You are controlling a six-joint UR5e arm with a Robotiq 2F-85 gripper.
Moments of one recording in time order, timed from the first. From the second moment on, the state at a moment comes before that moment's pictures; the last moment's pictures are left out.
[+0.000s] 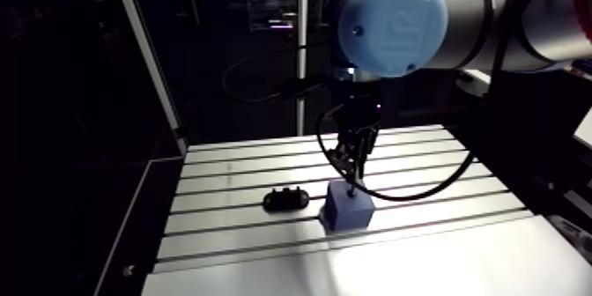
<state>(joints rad) -0.17 -1.38 1.93 -1.95 -1.69 -2.39</state>
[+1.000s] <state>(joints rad) -0.17 -1.38 1.93 -1.96 -1.69 -2.40</state>
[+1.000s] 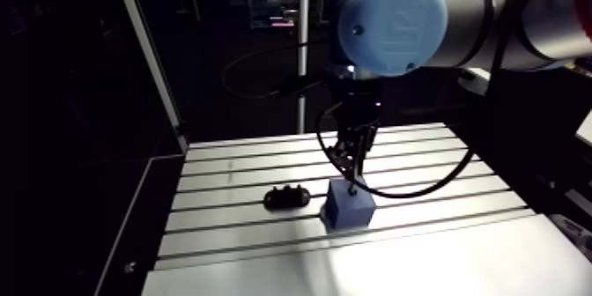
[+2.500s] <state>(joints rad) -0.17 -1.37 1.94 -1.96 -1.69 -2.40</state>
